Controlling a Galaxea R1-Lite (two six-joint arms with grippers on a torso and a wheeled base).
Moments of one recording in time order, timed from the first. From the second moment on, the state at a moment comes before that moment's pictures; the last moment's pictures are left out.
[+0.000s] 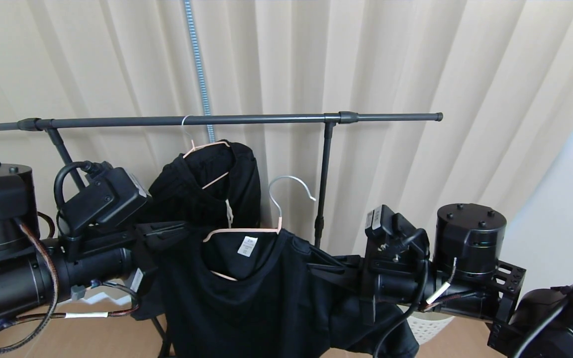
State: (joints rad) left arm -0.36 1.36 -0.58 -0.44 -0.24 0.52; right arm 0.64 1.86 -0.57 -1.03 0.51 -0.10
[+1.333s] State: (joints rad) left arm -0.31 1.36 -0.58 -0.42 -0.11 0.58; right arm 0.62 1.80 -0.54 -0.97 0.52 -0.14
